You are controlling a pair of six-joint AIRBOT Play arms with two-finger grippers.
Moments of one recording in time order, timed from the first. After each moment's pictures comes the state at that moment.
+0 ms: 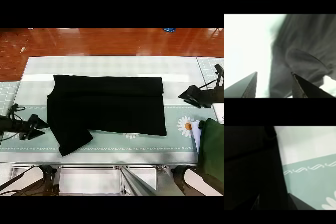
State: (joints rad) left arm 0.65 -1.18 0.58 1.00 -1.27 -1.31; right arm -0.37 -1.10 0.89 -1.00 1.12 1.39
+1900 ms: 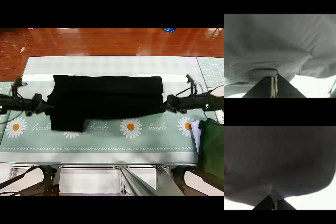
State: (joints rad) left arm 0.44 -1.25 0.87 0.81 -1.29 -1.22; right arm -0.21 -1.21 0.83 -0.83 1.15 1.27
